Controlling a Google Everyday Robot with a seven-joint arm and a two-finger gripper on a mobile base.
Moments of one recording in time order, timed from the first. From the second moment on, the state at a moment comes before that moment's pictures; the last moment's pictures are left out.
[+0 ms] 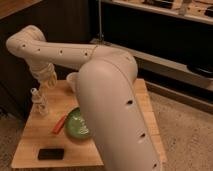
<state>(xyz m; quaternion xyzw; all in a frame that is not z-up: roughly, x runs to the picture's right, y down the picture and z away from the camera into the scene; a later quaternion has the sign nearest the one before) -0.275 -0.017 0.709 -0.29 0.08 0.21 0.93</state>
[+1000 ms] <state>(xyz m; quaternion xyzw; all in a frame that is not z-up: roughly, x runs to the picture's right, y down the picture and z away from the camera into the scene) -0.293 -0.017 0.709 -0.29 0.07 0.19 0.94</state>
